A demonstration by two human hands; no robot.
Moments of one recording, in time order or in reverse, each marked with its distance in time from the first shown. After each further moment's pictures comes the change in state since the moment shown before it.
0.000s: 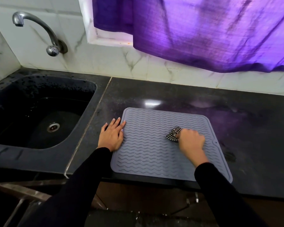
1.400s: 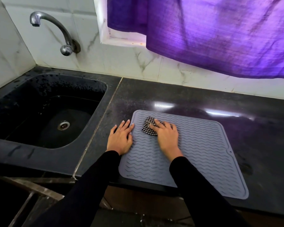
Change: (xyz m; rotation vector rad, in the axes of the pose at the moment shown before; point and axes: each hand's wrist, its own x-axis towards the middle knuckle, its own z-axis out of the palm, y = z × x) left_hand 0.002 -0.001 0.003 -0.057 0.003 -0.020; right_hand 0.032 -0.097 0.036 0.058 0.156 -0.479
